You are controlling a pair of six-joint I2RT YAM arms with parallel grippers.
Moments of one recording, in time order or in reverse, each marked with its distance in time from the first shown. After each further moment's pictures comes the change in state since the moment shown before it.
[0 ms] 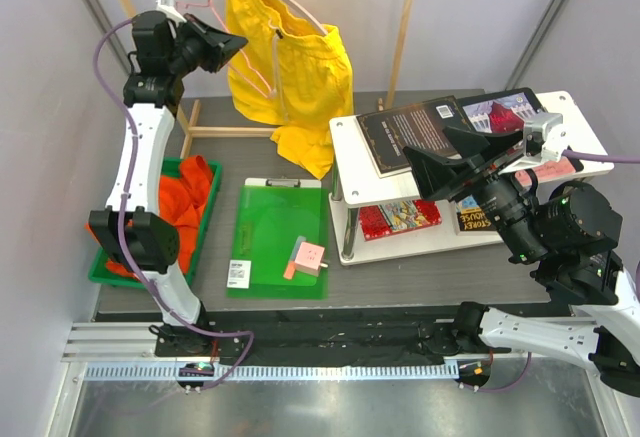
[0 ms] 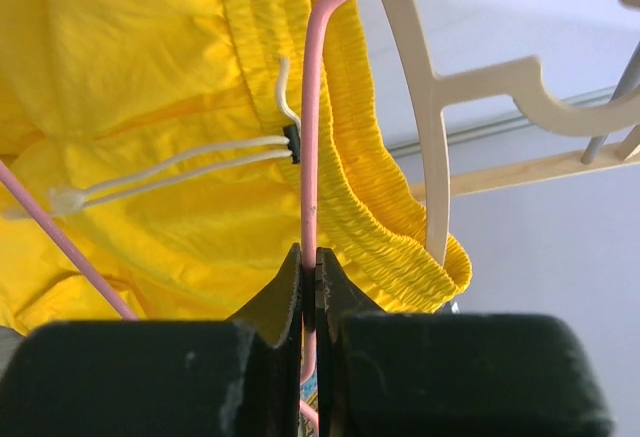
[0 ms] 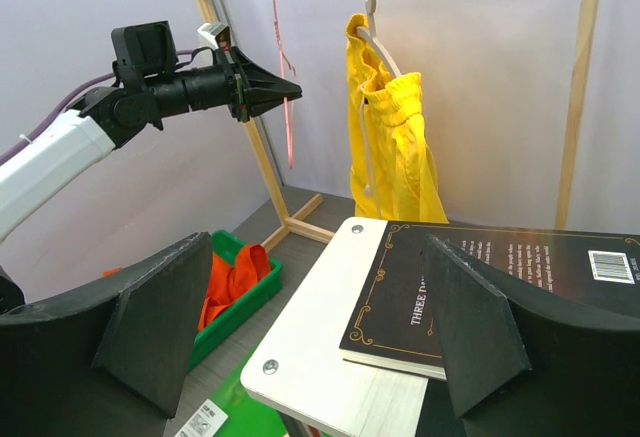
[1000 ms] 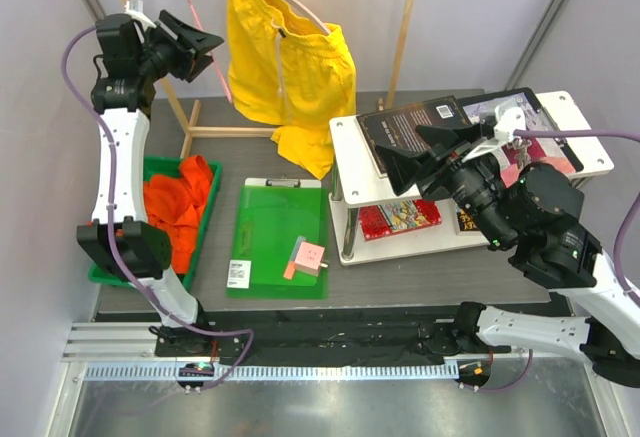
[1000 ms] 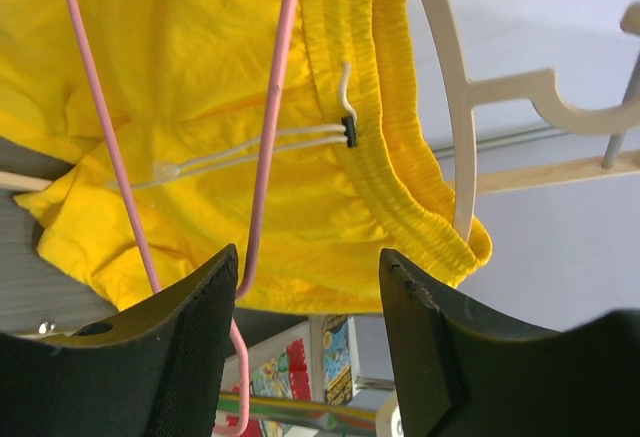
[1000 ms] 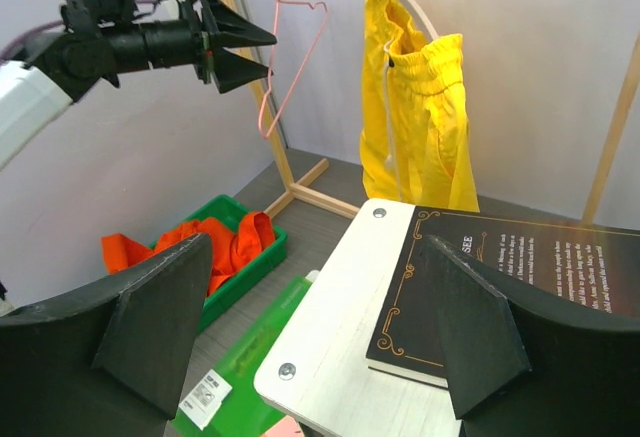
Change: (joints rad) left arm 0.136 -0.041 0.022 -0.145 0.072 0.050; right arm 0.000 0.116 0.069 -0.056 -0.031 0.030
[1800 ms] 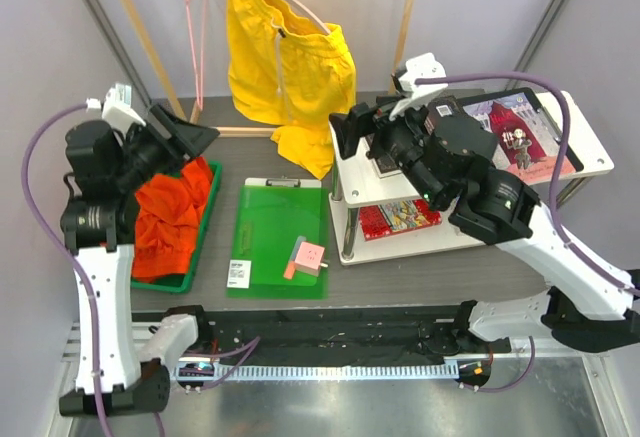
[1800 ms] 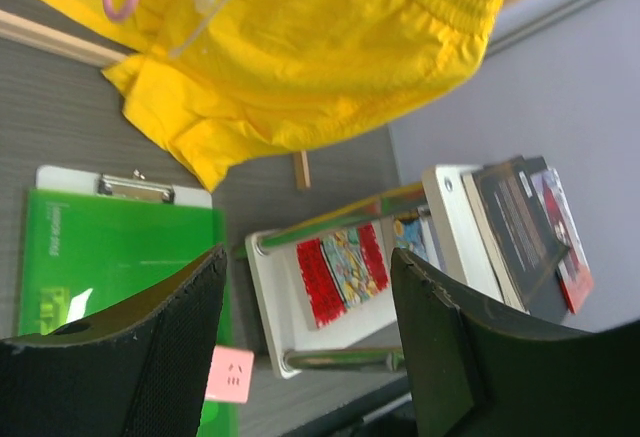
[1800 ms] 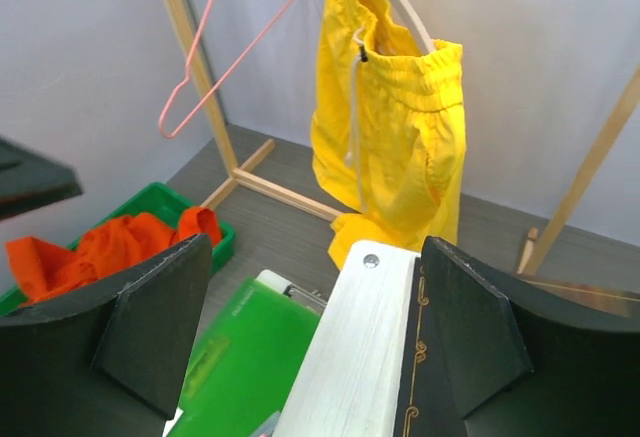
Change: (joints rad) left arm 0.000 -0.769 -0.605 -0.191 -0.058 0.286; right arm 0.000 0.342 0.297 -0.089 0.091 -0.062
